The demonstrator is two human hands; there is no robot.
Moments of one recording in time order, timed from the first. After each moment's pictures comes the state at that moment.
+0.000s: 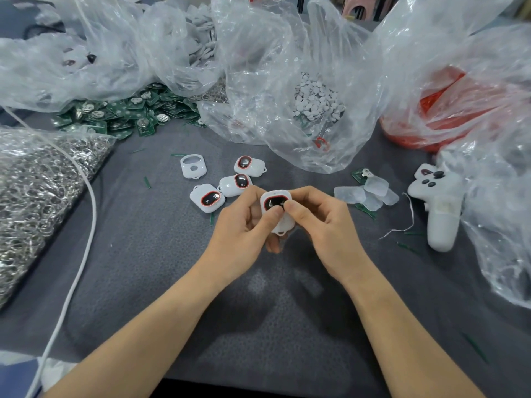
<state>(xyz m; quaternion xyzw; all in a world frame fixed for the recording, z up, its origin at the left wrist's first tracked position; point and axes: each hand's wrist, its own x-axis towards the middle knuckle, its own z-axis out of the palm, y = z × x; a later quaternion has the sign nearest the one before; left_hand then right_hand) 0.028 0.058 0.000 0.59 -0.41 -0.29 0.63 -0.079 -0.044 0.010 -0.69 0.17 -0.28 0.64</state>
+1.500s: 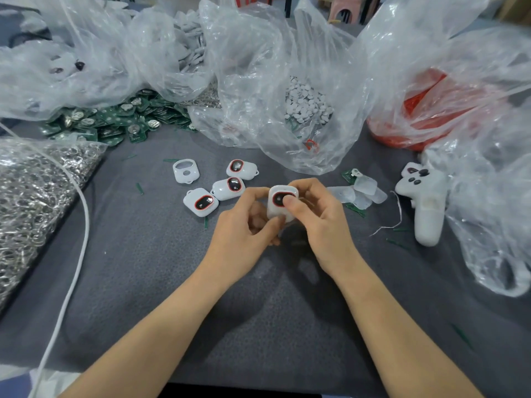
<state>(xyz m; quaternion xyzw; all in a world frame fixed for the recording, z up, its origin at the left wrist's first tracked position) 0.023 0.054 0.000 0.68 -0.43 -0.20 0.56 -0.074 -0.047 0.009 -0.66 0.21 -0.34 0.63</state>
